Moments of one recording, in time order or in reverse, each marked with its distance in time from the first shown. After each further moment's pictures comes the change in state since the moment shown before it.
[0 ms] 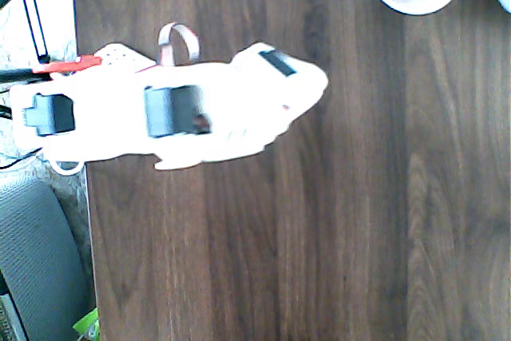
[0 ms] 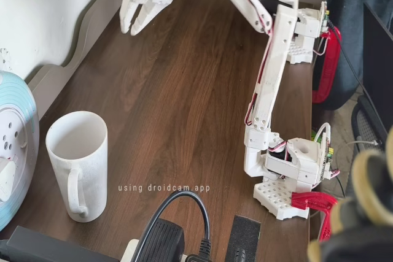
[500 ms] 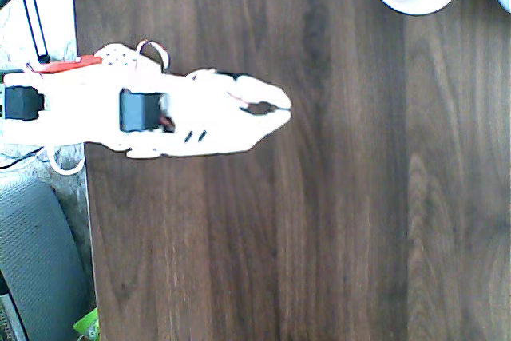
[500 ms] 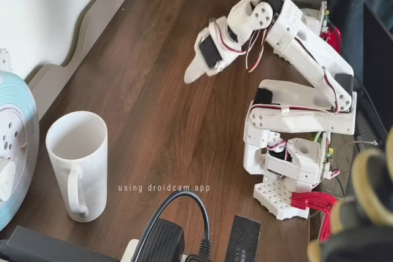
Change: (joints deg) arm 5.0 49.3 67.1 -22.4 -32.2
